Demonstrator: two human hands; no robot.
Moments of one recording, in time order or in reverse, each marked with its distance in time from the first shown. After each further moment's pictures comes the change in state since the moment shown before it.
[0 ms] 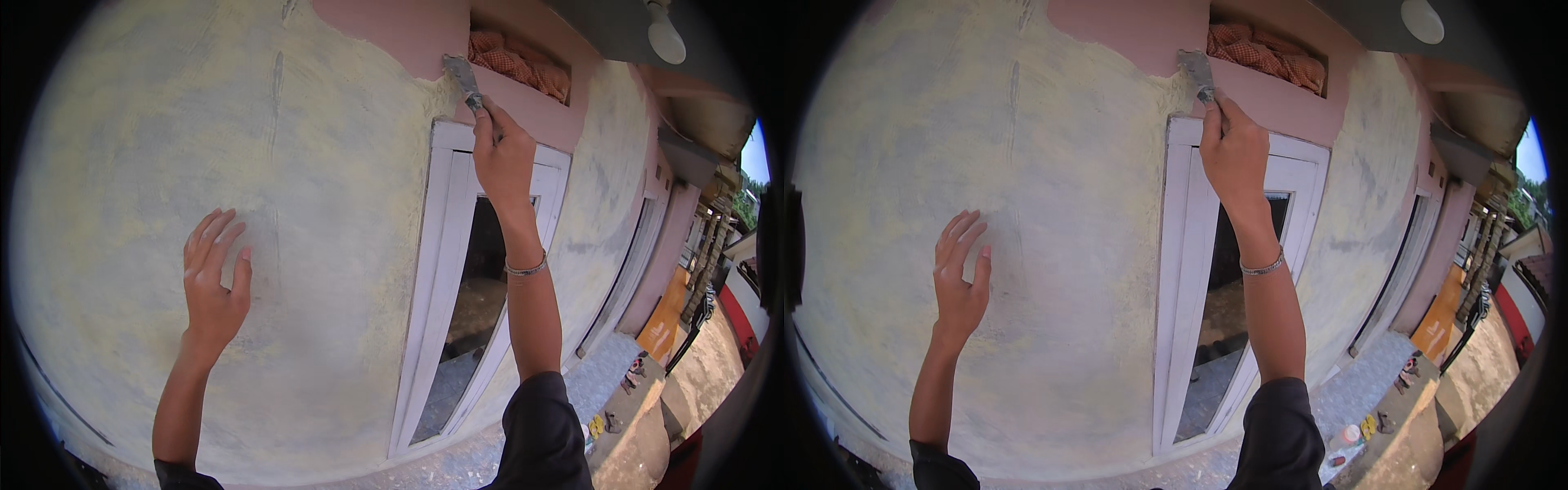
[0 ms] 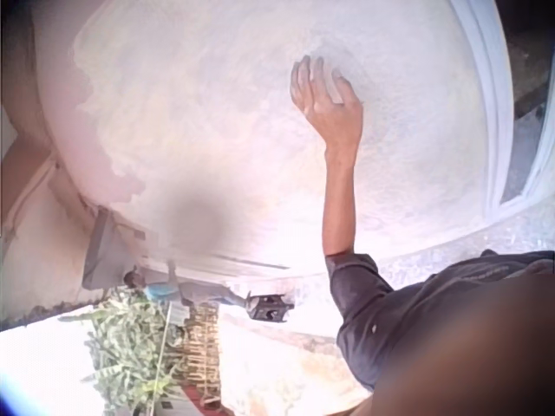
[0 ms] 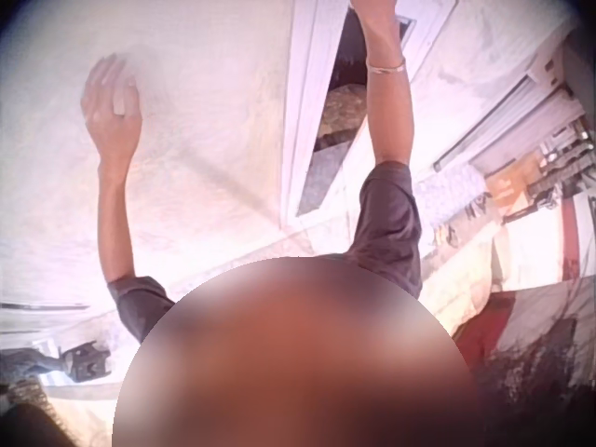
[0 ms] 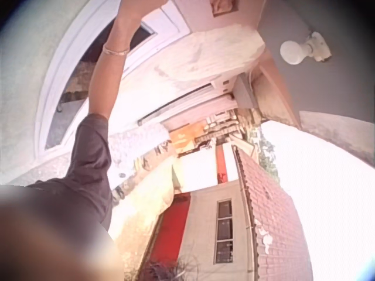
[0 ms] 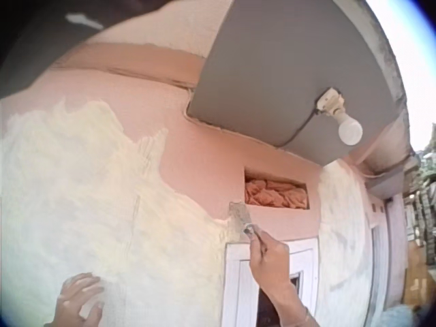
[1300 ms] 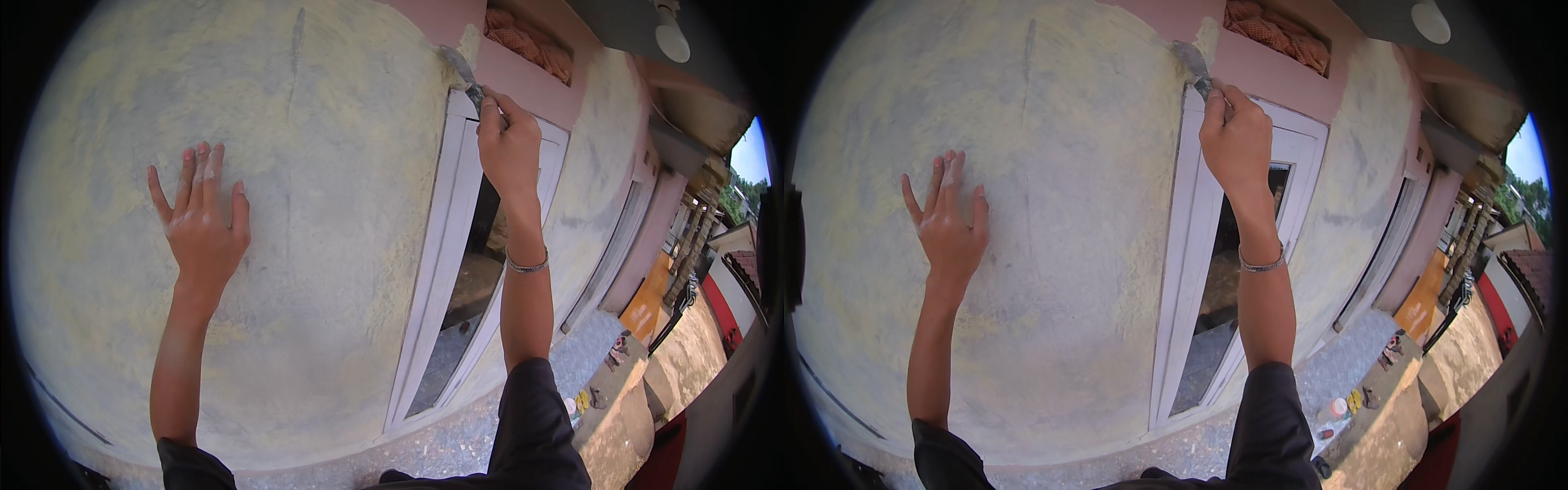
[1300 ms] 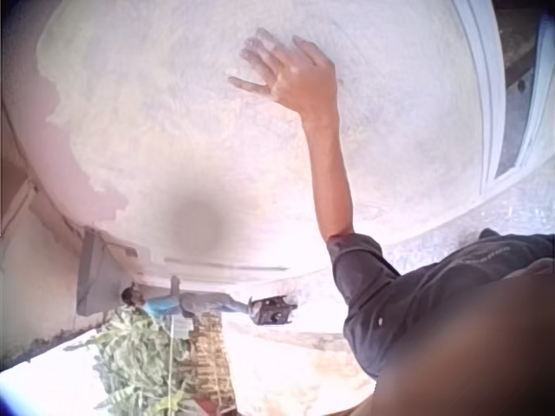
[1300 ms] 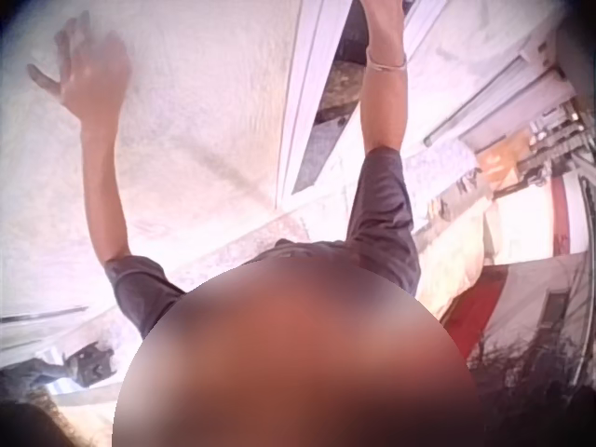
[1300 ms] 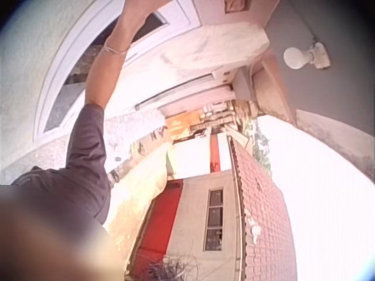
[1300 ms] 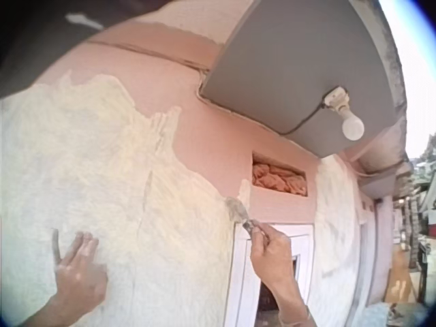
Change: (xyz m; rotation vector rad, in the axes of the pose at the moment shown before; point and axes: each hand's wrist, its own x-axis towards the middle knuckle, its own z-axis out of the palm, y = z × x) left_hand 0.015 -0.038 0.012 0.411 0.199 0.121; right_hand -0.035 -0.038 -0.004 -0.008 -0.086 0.097
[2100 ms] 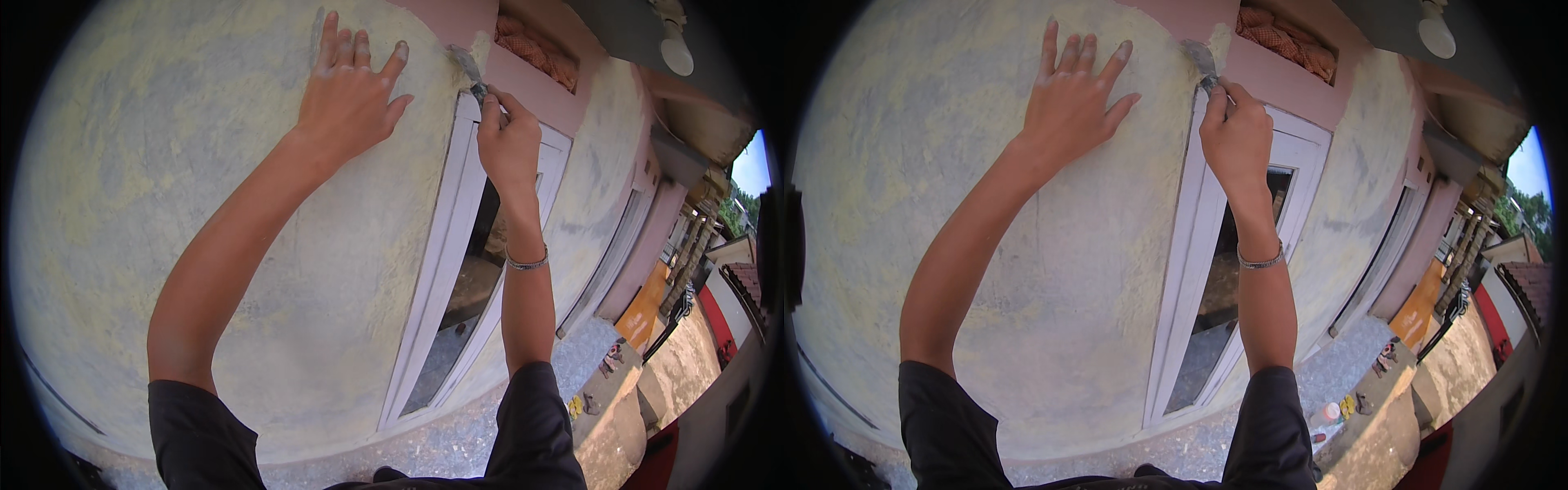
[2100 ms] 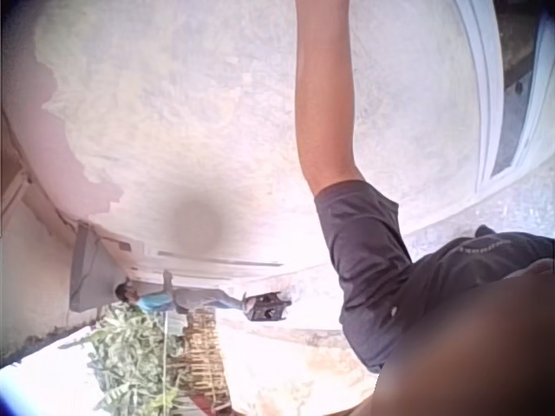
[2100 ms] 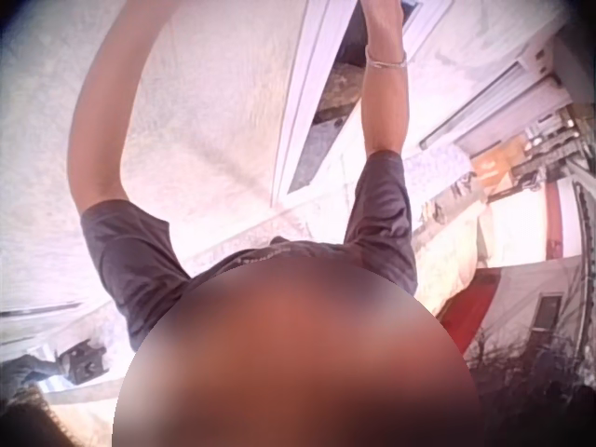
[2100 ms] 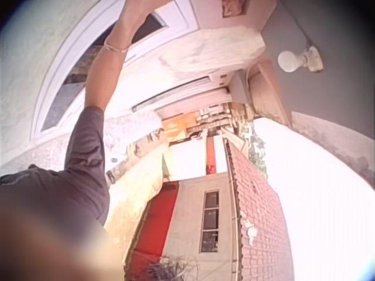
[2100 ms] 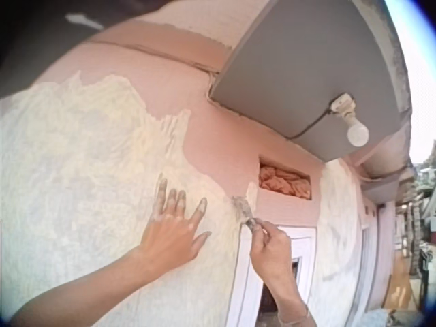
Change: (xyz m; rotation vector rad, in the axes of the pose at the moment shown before) left_hand 0.142 0.101 0.054 0.104 -0.067 0.236; right_hand 0.004 -0.010 0.010 -0.063 0.010 0.012
